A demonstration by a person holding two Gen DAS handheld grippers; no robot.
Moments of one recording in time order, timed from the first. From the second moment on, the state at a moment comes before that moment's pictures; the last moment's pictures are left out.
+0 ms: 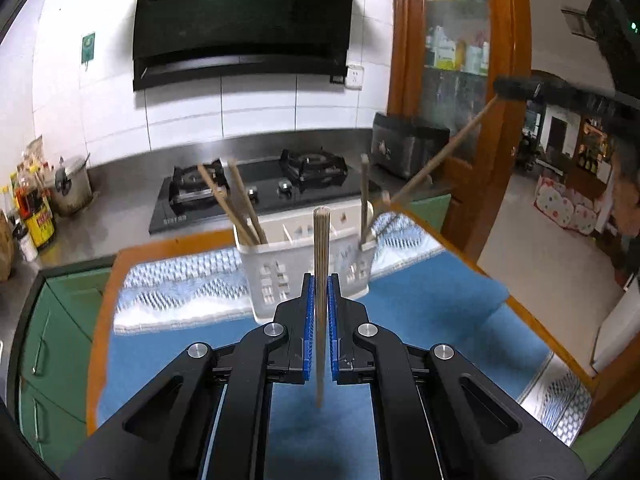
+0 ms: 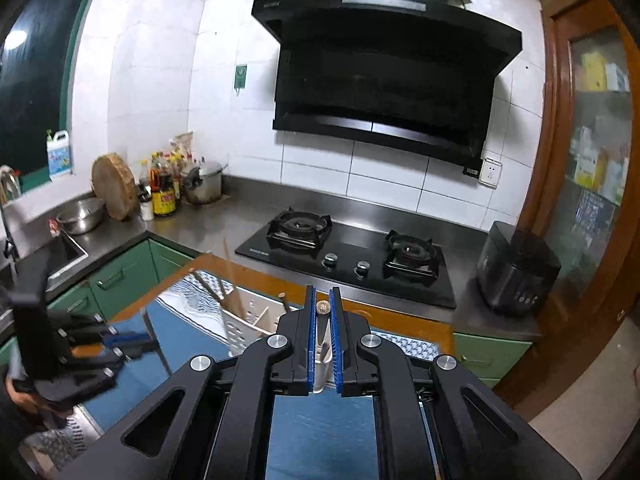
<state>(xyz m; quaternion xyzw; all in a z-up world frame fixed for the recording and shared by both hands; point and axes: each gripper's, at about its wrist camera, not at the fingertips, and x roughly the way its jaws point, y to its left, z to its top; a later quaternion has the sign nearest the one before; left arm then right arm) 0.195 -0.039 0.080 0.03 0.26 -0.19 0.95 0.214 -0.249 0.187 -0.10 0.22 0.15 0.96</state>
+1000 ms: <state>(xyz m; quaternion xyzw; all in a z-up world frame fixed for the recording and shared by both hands) 0.323 -0.051 0.151 0.01 0.19 -0.13 0.97 0.300 -0.222 0.113 -0.15 0.32 0.15 0.92</state>
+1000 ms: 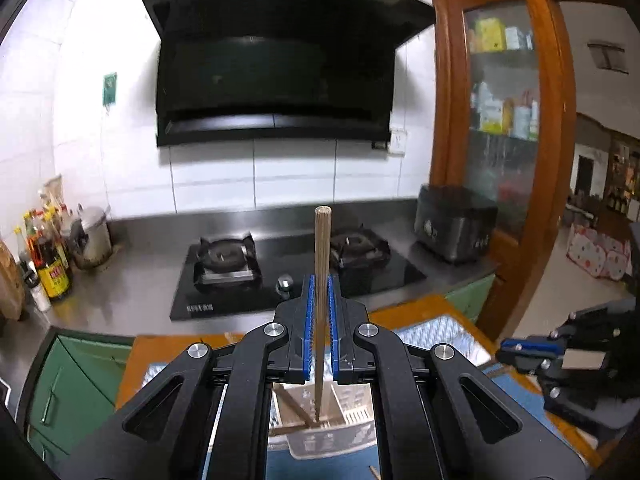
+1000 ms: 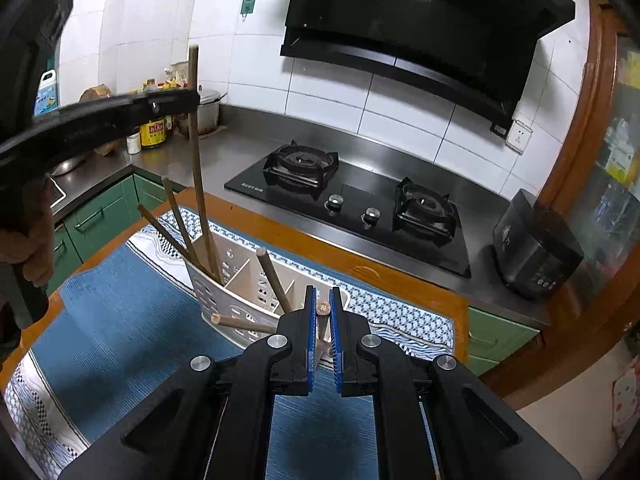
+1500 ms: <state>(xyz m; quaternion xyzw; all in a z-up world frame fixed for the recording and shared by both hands) 0.294 -0.052 0.139 0.05 0.21 -0.13 0.97 0.263 -0.231 0.125 -0.12 0.29 0.15 0.94</state>
